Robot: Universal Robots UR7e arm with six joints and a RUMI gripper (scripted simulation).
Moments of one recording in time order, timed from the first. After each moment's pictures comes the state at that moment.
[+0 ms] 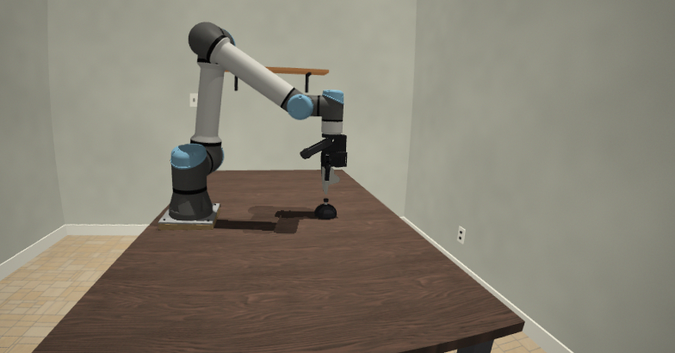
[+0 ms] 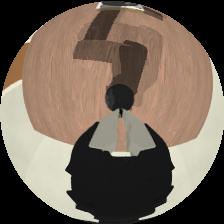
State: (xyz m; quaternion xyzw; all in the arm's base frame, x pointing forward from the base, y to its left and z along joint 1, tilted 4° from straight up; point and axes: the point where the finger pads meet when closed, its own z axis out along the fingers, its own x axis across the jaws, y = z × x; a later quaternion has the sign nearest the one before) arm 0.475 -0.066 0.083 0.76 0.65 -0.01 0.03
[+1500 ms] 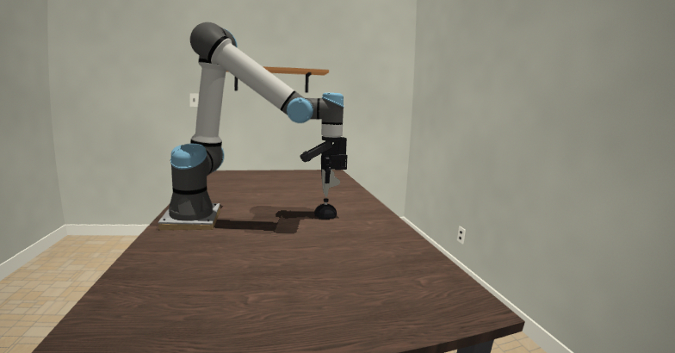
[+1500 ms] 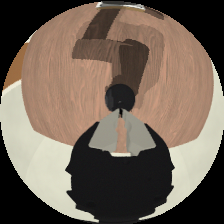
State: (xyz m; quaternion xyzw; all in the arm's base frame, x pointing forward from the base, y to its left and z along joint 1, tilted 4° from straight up) arm 0.476 -0.067 0.073 0.76 0.65 -0.01 0.03
